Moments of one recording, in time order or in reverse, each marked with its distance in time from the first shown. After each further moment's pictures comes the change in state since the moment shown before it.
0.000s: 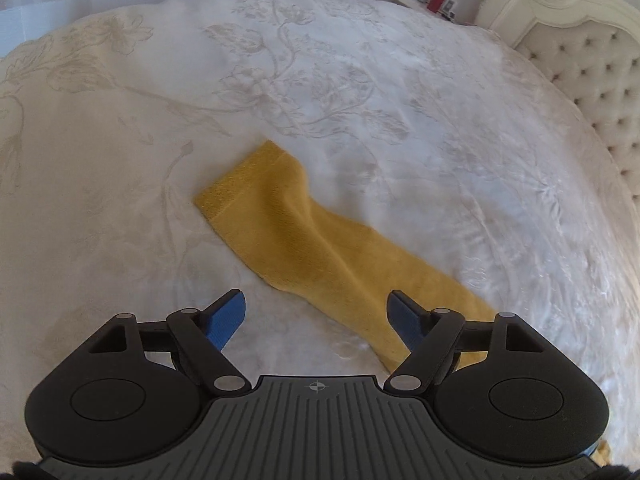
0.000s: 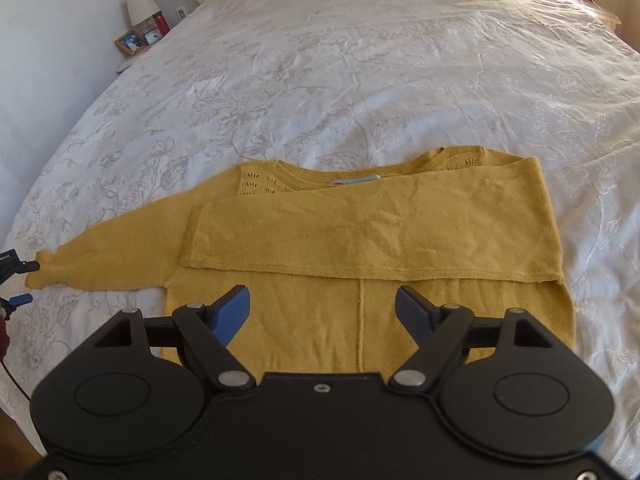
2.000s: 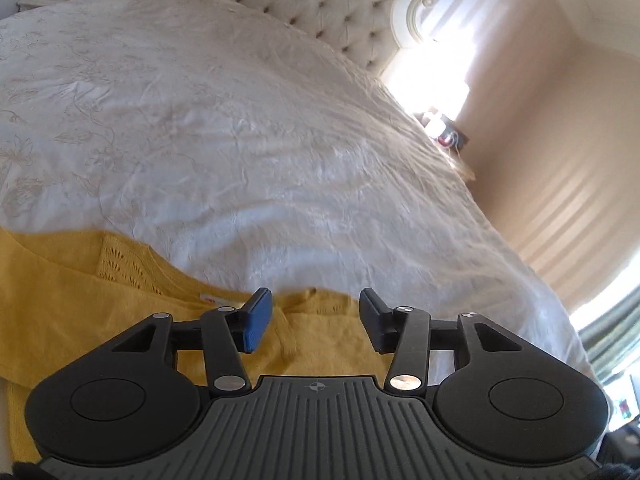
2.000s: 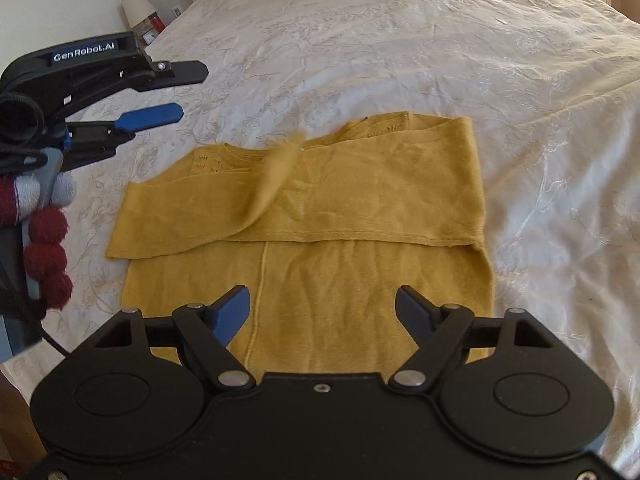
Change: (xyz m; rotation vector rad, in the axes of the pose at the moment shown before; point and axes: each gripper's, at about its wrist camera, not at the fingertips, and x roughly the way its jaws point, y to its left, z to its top) left arm -0.060 -0.371 -0.249 0.584 0.072 -0.620; right arm -0.023 -0.126 -0.021 0.034 0.045 0.071
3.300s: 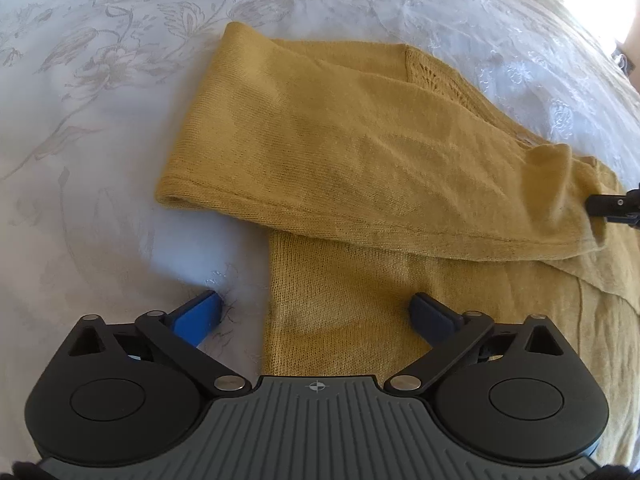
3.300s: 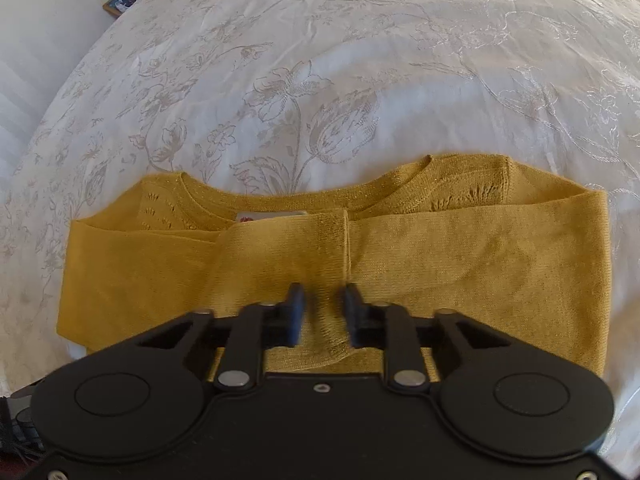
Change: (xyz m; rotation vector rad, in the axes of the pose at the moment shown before) left arm 0.005 0.152 -0.081 -0.091 0.316 0.479; right arm 0.142 0.019 0.108 -0.033 0.158 0.066
